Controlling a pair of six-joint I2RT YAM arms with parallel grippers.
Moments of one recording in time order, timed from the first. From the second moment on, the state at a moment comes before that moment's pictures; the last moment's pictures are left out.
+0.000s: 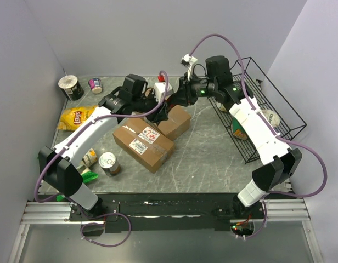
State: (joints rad) left arm -0.56 1.56 1.54 -0.60 0.50 0.27; right arm 0.47 1.59 1.80 -0.72 -0.66 0.02
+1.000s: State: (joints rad) left arm -0.37 1.59 1.45 -0.41 1.23 0.23; right arm 0.39 1.54 1.75 -0.68 -0.96 -0.21
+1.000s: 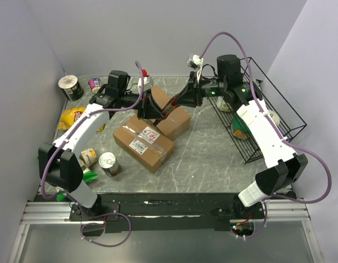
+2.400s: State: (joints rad) left arm -0.39 1.65 1.59 -0.41 1.22 0.21; right arm 0.40 1.69 1.89 -0.80 -1.09 -0.26
